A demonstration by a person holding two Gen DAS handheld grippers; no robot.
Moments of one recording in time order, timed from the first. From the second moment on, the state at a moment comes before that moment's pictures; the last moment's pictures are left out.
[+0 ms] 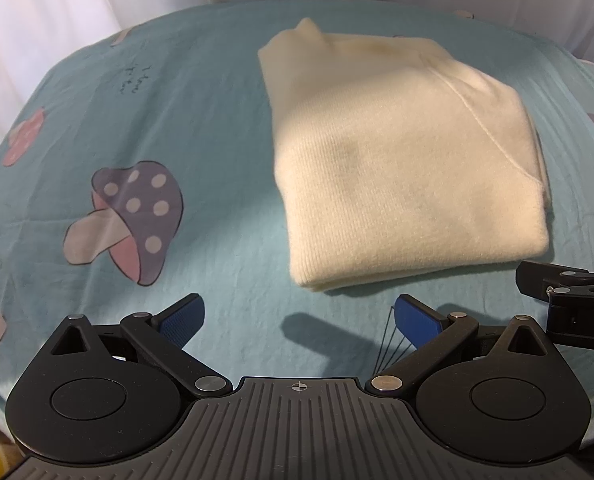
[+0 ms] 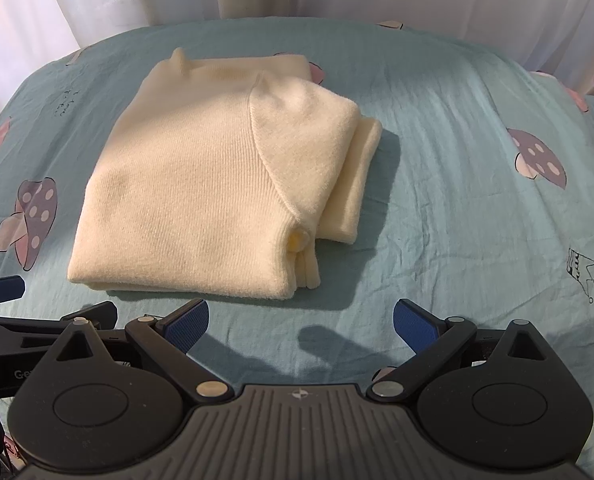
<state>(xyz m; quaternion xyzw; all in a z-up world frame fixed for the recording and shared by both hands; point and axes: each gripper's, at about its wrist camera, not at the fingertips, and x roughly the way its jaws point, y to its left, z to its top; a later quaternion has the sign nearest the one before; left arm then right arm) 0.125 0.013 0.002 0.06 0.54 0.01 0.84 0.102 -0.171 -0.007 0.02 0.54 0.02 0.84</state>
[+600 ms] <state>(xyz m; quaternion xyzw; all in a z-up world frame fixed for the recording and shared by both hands) 0.125 0.007 0.001 0.08 0.53 -0.01 0.84 0.103 -0.170 -0.006 0.01 0.53 0.02 0.85</state>
